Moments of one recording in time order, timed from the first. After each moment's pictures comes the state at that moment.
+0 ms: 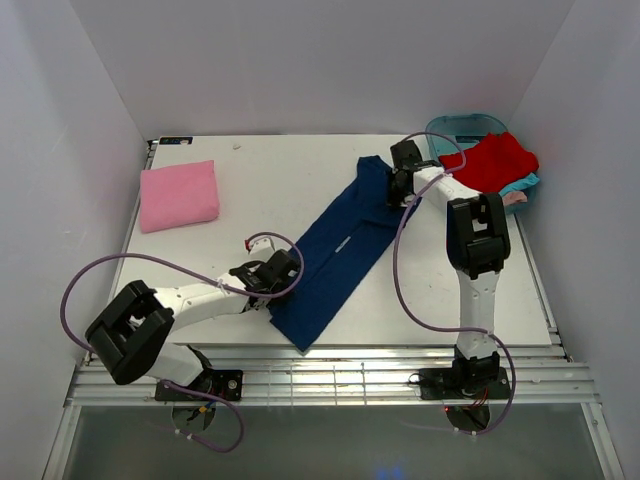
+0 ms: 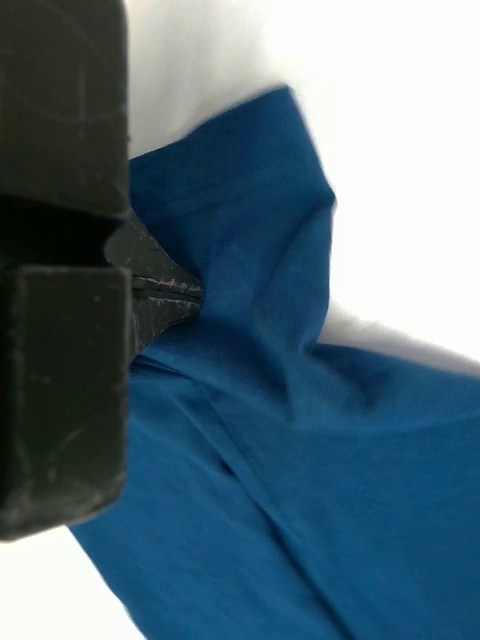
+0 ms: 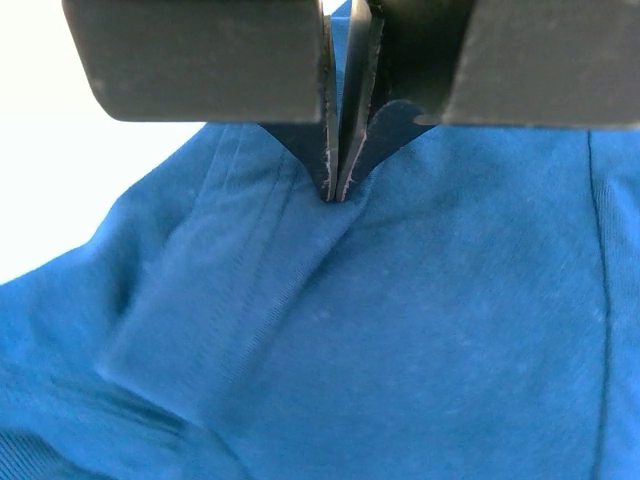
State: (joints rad) left arm -0.78 1.41 0.64 -0.31 -0.36 -1.03; right arm 0.28 2.16 1.64 -0.53 0.06 0.25
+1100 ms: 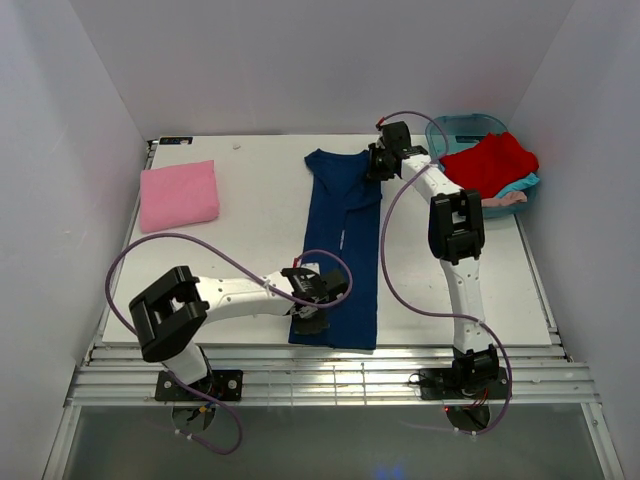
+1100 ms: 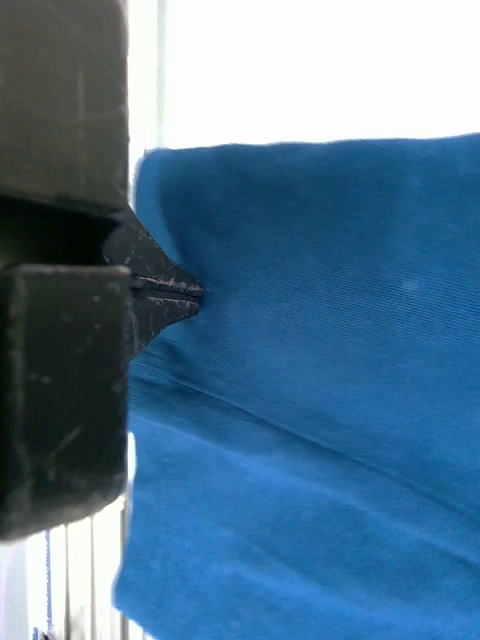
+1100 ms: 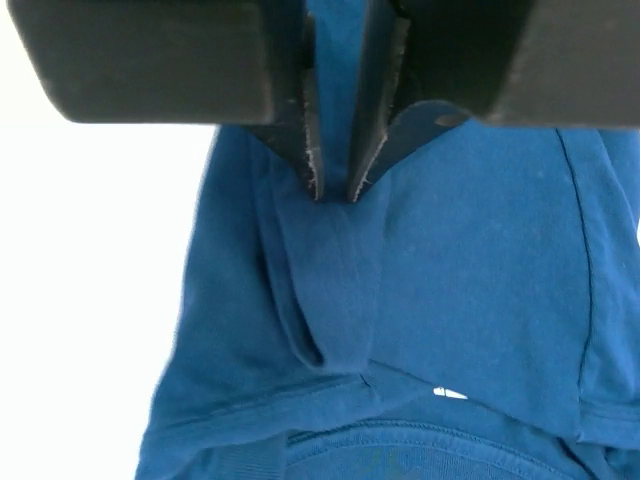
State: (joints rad) left arm -1.11 1.64 0.98 -0.73 -0.18 -1.17; right arm 0.28 2.50 2.17 -0.46 -0.18 0.28
